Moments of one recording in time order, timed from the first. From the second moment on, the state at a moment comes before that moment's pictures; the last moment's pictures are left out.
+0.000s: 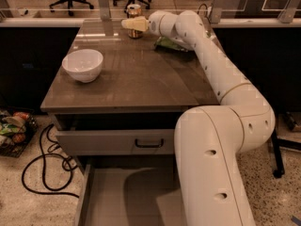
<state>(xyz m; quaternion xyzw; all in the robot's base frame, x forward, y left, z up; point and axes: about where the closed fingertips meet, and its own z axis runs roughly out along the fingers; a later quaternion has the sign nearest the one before) 0.962 0.013 0.894 -0.24 0.70 0.26 0.62</state>
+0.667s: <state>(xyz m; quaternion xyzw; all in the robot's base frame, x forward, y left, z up) 0.967 0.020 0.891 -0.26 0.69 0.25 0.63</state>
